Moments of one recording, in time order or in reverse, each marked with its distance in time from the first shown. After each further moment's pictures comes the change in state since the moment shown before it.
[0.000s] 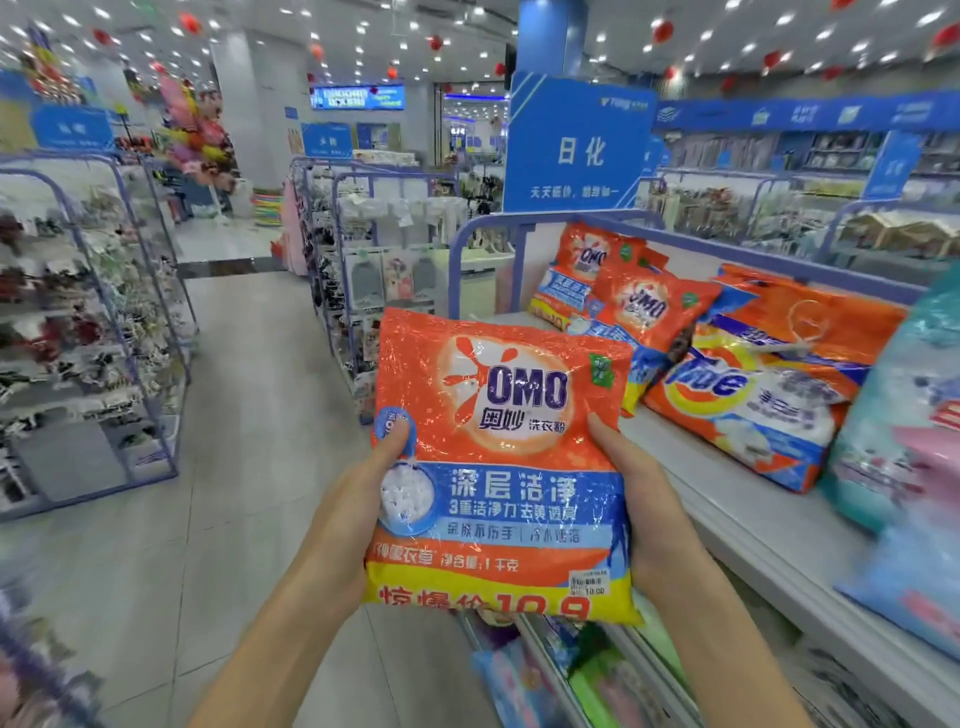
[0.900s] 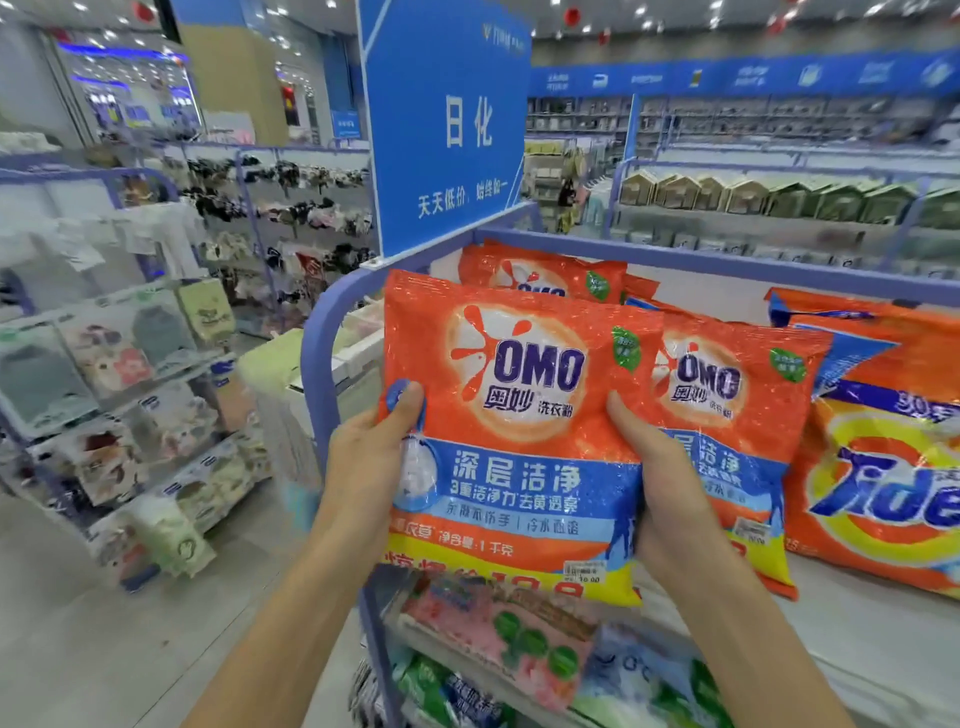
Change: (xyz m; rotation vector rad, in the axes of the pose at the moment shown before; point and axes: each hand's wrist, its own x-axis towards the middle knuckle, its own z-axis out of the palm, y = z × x) left_hand 0.503 0.151 0.106 0.160 -0.518 0.091; right_hand 0.372 -0.071 0.073 0.171 0.615 -0.357
